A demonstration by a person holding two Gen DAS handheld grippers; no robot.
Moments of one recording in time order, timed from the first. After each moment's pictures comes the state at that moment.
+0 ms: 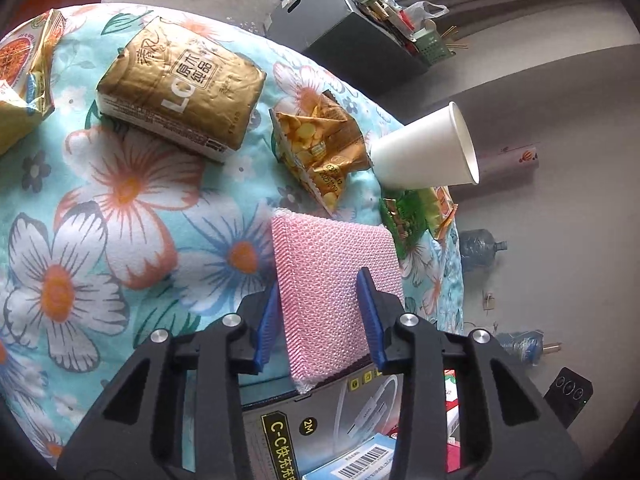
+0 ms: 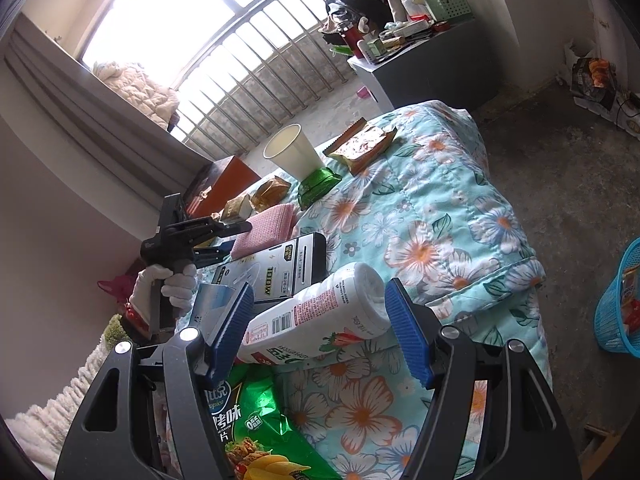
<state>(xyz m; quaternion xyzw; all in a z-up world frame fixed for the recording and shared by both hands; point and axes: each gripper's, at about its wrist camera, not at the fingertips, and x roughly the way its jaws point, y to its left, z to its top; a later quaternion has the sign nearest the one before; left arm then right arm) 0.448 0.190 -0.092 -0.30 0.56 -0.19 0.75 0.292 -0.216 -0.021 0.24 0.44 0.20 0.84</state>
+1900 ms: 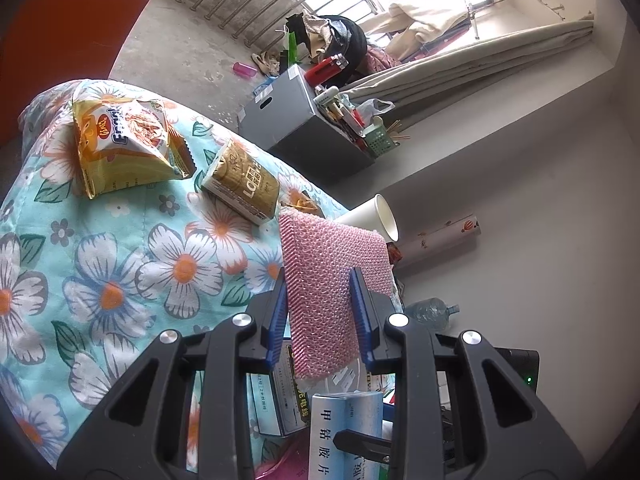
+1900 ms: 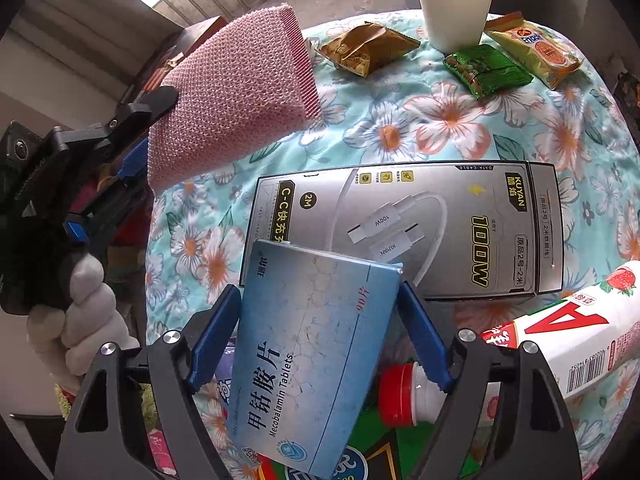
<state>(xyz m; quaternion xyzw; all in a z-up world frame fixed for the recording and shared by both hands) 0.355 0.286 -0.037 -0.39 0.38 -0.20 0.82 0.363 0.050 -0.071 0.10 0.62 0.17 0.76</state>
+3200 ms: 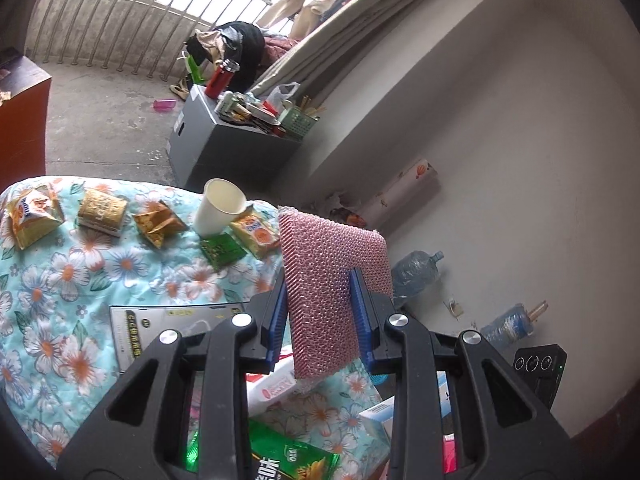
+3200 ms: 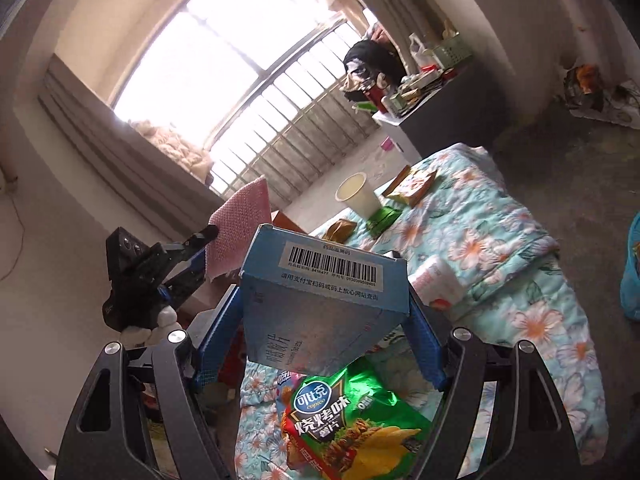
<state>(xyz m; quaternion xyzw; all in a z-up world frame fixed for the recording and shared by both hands) 0.272 0.131 0.118 -0.24 0.35 -0.30 0.85 0.171 -0.212 0.055 0.33 0.31 0.17 0.88</state>
